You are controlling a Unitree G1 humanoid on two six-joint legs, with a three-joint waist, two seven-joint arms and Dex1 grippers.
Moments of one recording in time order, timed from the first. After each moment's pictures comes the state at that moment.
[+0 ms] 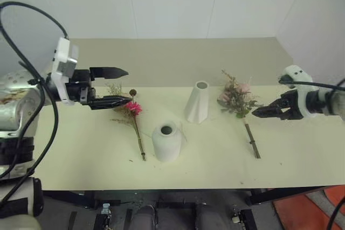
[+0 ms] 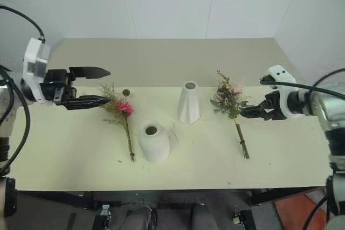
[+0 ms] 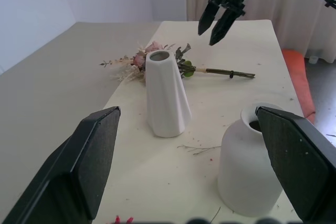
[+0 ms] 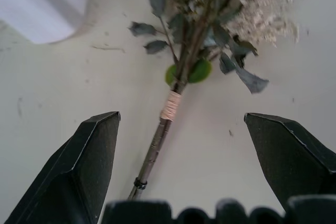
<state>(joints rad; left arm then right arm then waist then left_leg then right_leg) -0.74 0.88 0.11 0.10 -0.60 0.50 -1.39 -0.90 -1.03 0.24 0.25 0.34 1.25 0.94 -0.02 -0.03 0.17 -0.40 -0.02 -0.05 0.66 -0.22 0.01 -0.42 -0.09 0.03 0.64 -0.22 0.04</state>
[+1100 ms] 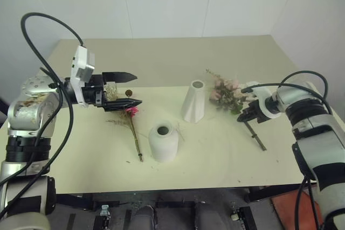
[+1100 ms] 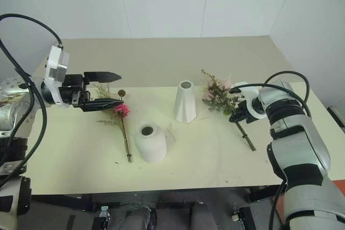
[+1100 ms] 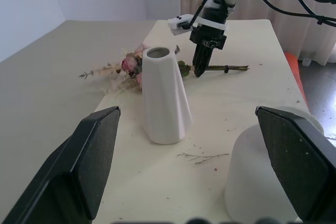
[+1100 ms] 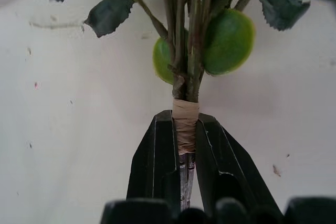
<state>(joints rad) -0.71 0.82 0.11 0.12 -0.55 0.45 -1.36 -1.20 -0.68 0.38 0.97 0.02 0.97 1.08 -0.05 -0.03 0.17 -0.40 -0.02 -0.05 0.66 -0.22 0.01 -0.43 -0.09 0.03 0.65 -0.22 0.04</state>
